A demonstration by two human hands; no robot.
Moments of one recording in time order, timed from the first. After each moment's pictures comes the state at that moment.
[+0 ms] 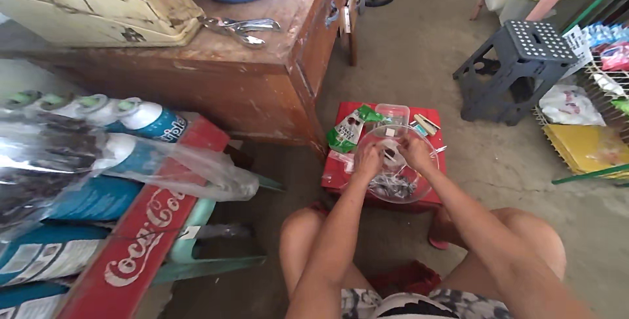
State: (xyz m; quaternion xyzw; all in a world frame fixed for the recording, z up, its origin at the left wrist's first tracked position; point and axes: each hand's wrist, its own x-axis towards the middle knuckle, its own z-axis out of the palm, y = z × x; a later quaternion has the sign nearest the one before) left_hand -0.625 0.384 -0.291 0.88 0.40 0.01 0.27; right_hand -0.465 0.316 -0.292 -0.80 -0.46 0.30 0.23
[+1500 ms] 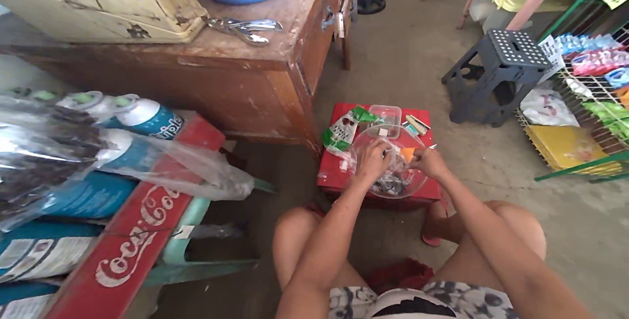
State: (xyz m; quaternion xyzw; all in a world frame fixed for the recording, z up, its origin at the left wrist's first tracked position) left_hand -0.627 0.356 -0.258 0.88 0.33 0.11 0.33; right_hand -0.432 0.259 -0.282 -0.80 -0.50 0.32 0.12
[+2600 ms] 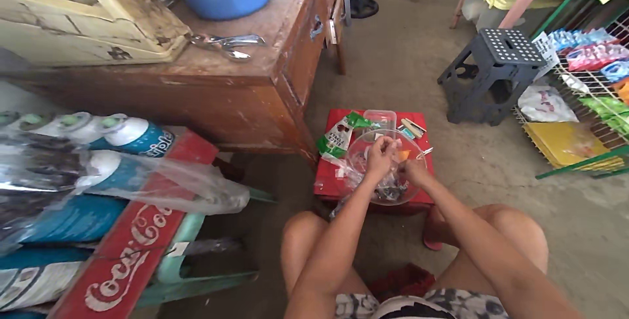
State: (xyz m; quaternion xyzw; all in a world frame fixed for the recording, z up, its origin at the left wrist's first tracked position) left_hand -0.593 0.344 -0.245 0.68 0.34 0.27 0.59; right_hand -0.451 0.272 -0.315 -0.78 -0.52 0.34 0.07
